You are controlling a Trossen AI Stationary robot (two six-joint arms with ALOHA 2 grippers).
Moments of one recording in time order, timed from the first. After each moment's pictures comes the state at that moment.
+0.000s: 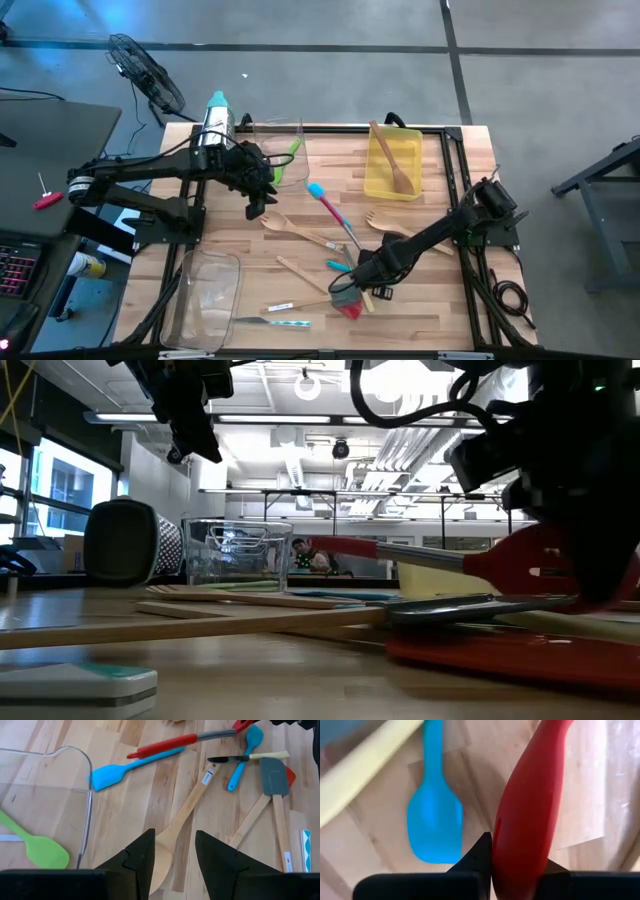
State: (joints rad) left arm 0.23 1.12 0.98 -0.71 0.19 -0.08; right arm 0.47 1.88 1.22 -0.97 0.03 0.76
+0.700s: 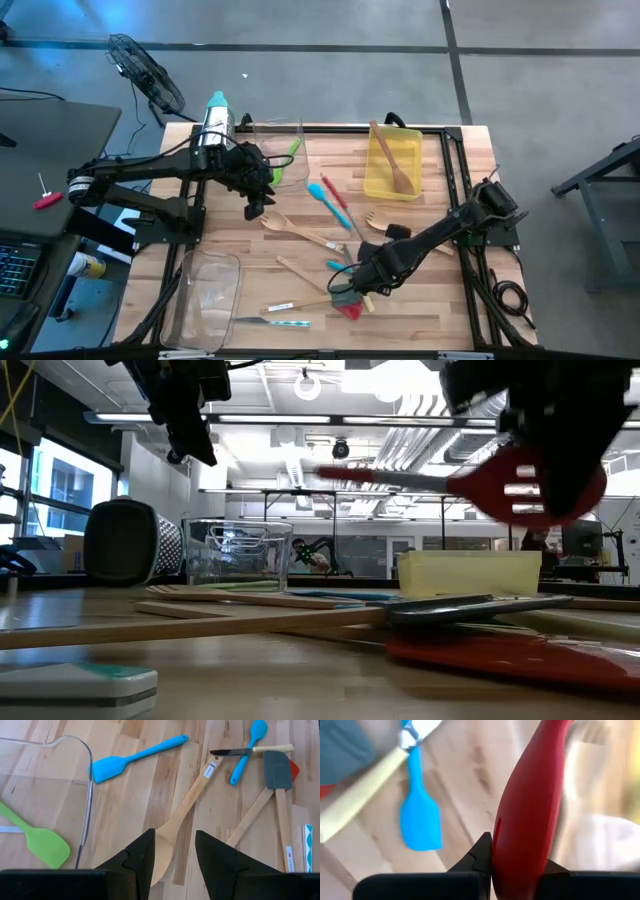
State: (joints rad) left arm 0.23 1.12 0.98 -0.74 0.19 -0.08; right arm 0.49 1.88 1.47 -1.34 0.19 0.88
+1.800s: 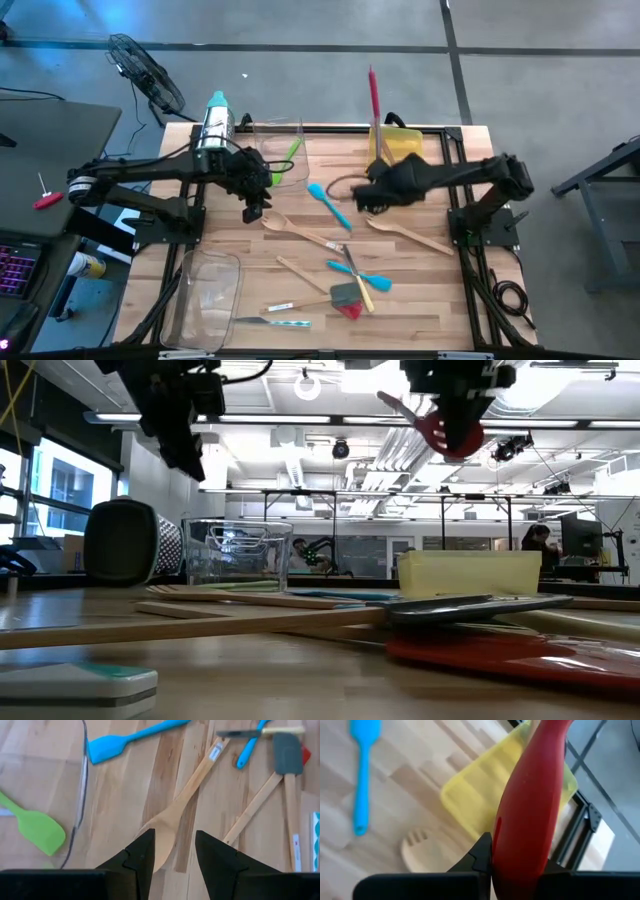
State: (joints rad) left arm 0.23 1.11 0.92 -0.74 0.19 -0.08; right arm 0.07 1.66 1.58 -1.57 0.58 0.91
